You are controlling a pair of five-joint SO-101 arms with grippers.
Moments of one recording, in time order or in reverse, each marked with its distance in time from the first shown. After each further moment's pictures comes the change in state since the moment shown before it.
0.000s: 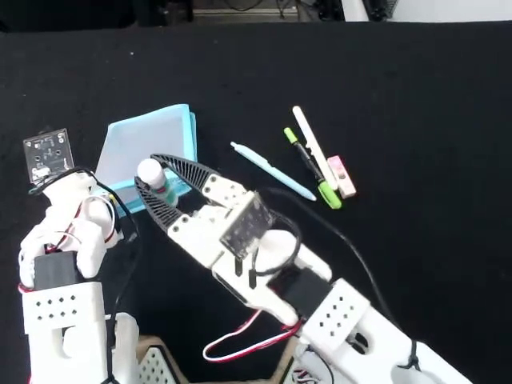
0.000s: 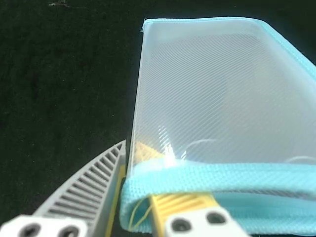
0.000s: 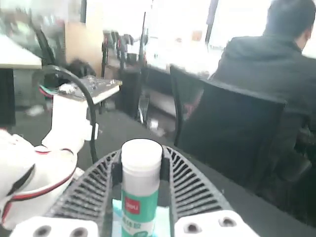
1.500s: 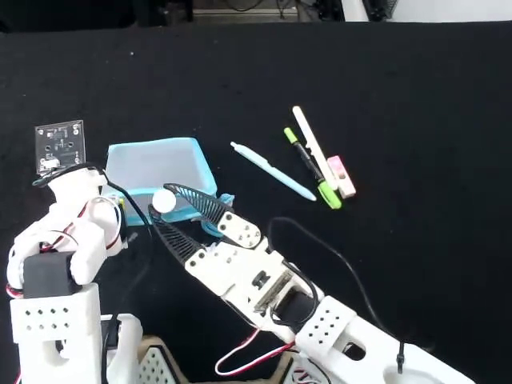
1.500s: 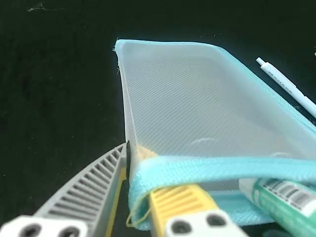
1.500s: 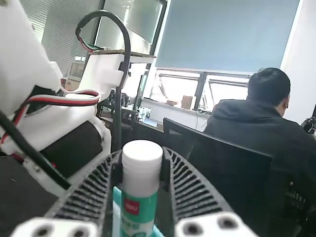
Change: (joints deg) left arm 5.7 0.7 -15.6 17.9 -2.5; right arm -1.8 -0.2 26.0 -40.8 5.5
